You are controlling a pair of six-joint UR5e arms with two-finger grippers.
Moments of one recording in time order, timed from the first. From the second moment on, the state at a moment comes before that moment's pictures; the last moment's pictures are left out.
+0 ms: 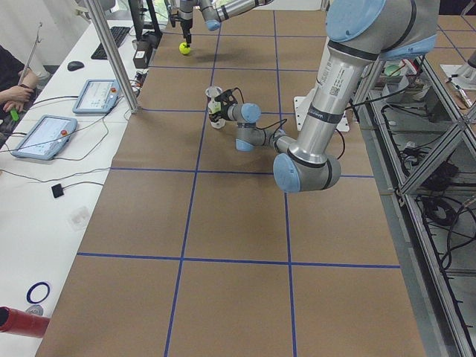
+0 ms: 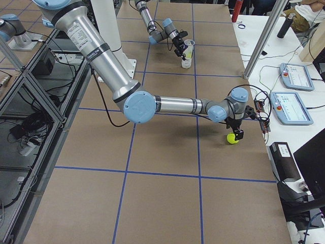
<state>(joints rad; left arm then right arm) -0.49 -2.08 -1.32 -2.95 -1.44 -0.56 1.18 -0.91 0.84 -1.03 2.09 0.23</state>
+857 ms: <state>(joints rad) -0.50 -2.08 -1.32 -2.95 -1.44 -0.56 1.16 -0.88 0.80 -1.02 2.03 0.23</state>
